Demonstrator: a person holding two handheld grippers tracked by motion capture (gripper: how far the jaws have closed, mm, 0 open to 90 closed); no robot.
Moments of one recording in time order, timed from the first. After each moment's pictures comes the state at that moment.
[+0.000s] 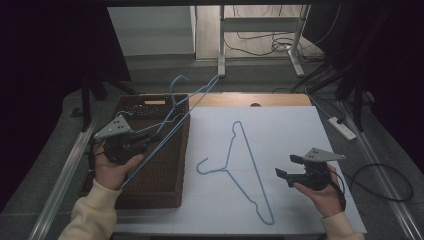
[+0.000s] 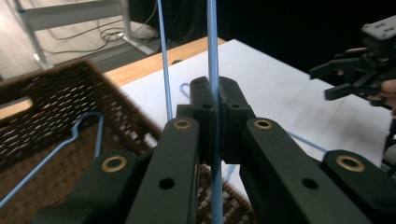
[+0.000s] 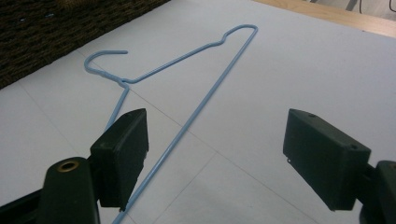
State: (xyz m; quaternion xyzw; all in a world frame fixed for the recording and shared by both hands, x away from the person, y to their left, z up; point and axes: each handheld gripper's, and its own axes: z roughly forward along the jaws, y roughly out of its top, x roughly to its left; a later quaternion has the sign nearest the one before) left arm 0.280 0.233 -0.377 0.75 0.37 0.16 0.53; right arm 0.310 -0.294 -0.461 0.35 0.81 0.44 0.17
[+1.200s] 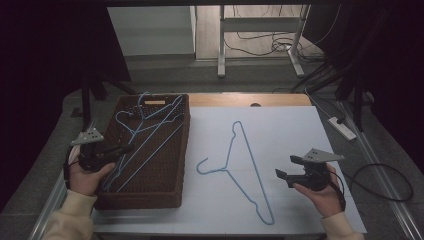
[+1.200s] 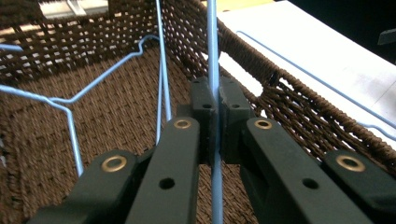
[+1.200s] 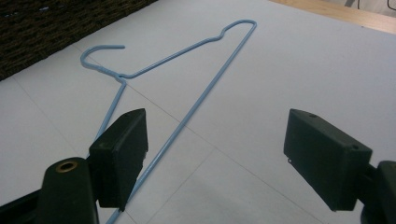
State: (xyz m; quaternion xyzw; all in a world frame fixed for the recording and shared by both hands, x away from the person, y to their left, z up) left arm 0.283 0.308 -0.435 0.74 0.45 0.13 0.47; right arm 0.309 -0.294 -0.463 0.35 0.81 0.43 0.17
